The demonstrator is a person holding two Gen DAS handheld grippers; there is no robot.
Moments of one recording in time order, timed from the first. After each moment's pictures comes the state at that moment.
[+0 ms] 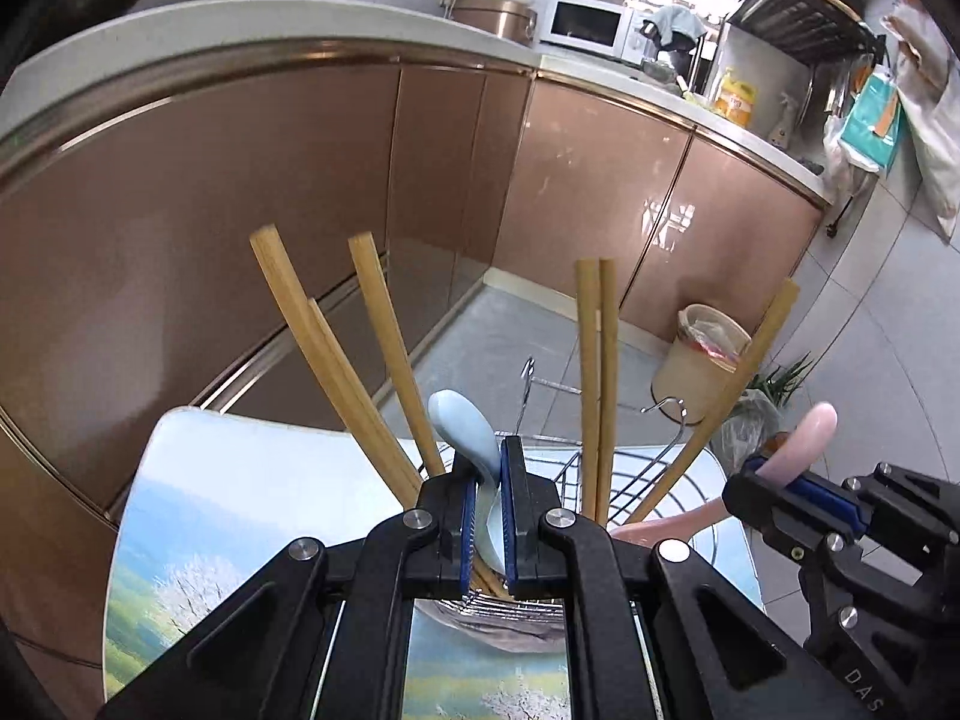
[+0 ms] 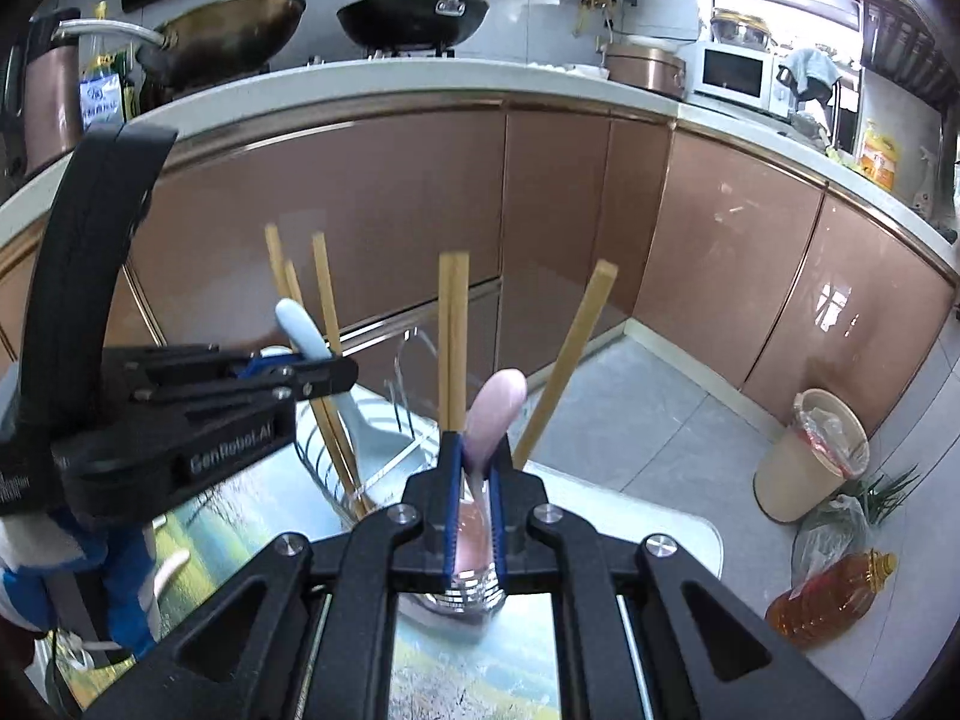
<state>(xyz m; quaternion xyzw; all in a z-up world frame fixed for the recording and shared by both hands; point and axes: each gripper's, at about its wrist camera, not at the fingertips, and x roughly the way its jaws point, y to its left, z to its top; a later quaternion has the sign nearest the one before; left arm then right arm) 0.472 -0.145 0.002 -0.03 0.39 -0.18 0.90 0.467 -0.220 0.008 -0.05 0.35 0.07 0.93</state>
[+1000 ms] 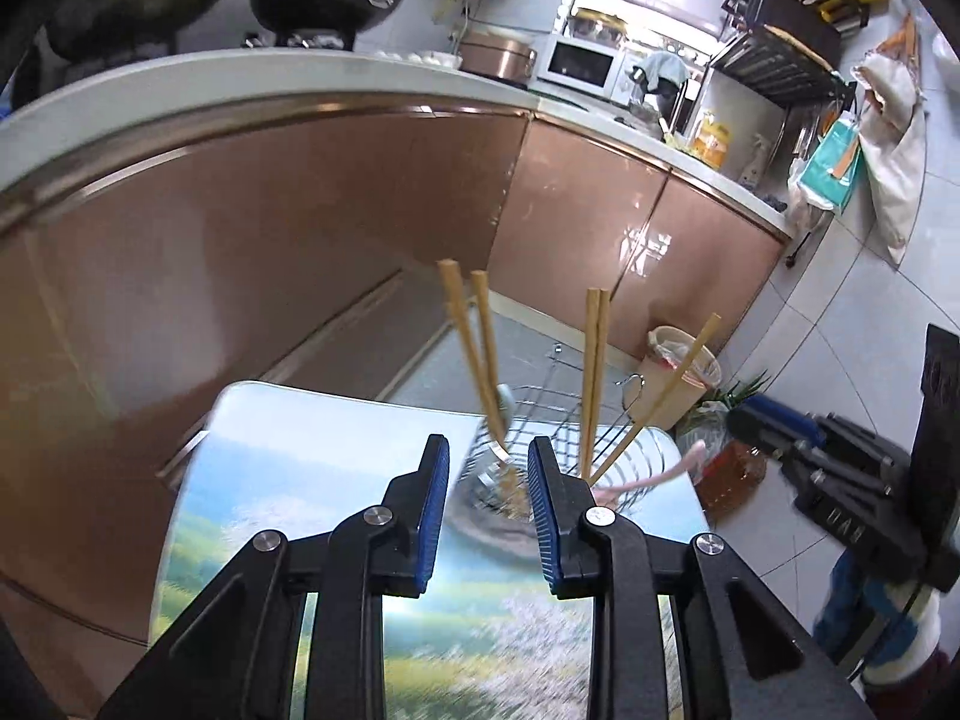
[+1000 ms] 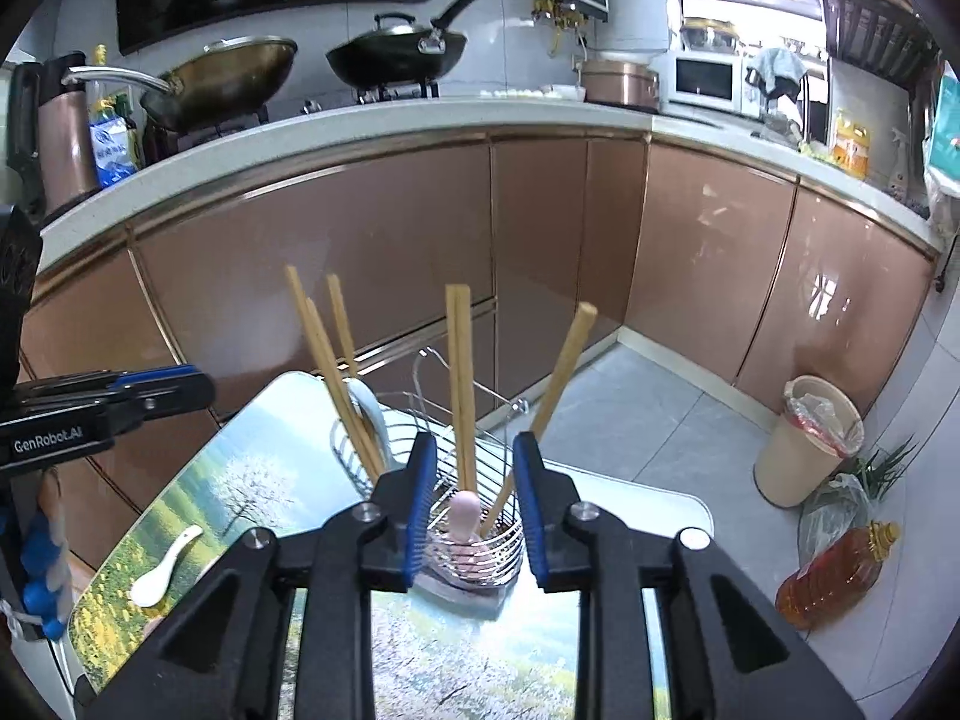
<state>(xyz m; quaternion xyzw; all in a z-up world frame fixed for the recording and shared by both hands) 0.378 -0.049 0.058 -0.05 0.36 -0.20 0.91 0.410 -0.221 0.052 -0.02 0.31 0.07 0.95</state>
